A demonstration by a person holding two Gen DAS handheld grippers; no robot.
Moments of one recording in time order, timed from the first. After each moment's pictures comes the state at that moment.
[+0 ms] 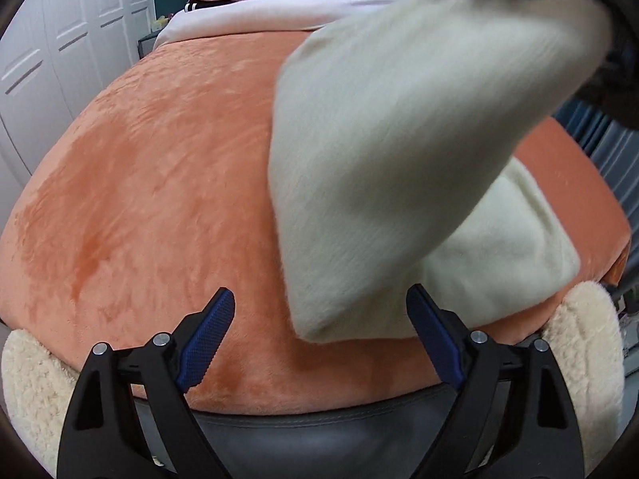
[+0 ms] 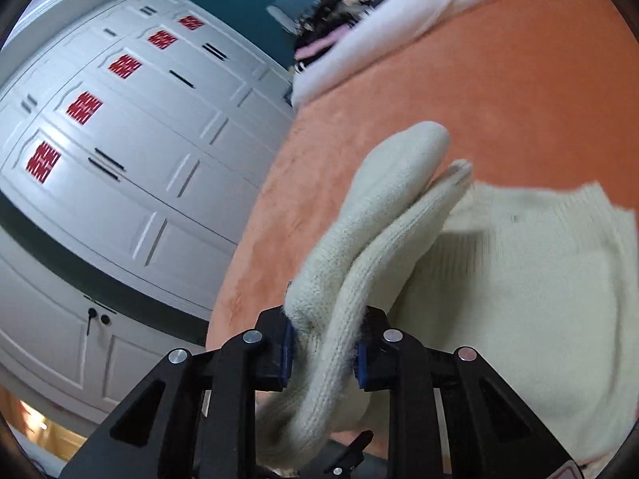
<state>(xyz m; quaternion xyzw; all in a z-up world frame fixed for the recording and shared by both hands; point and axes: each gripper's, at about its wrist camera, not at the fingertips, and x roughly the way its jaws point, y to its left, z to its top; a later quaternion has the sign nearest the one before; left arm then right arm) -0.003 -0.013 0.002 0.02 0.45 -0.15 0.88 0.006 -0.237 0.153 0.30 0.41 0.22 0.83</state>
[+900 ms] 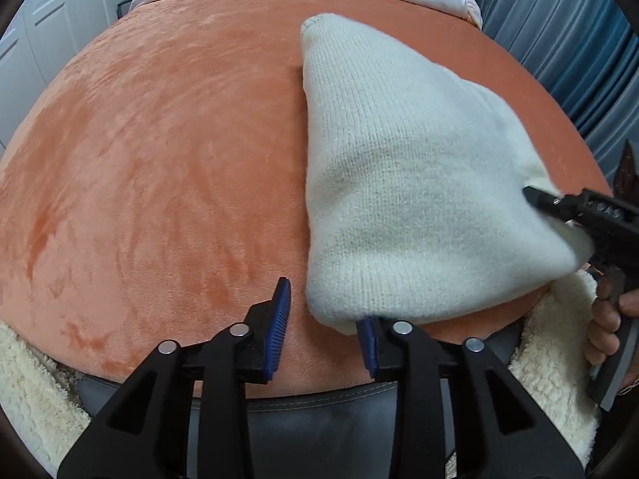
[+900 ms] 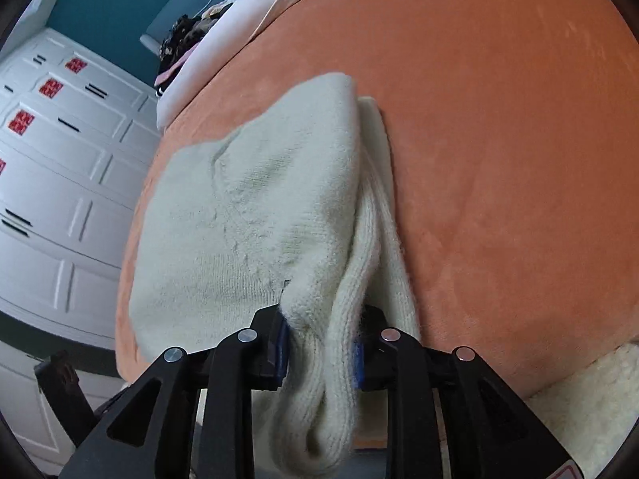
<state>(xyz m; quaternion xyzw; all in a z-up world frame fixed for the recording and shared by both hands) 0.006 -0.054 -0.020 0.03 0.53 -0.17 0.83 -0.060 -0.380 0.008 0.37 0.48 0.03 0.80</state>
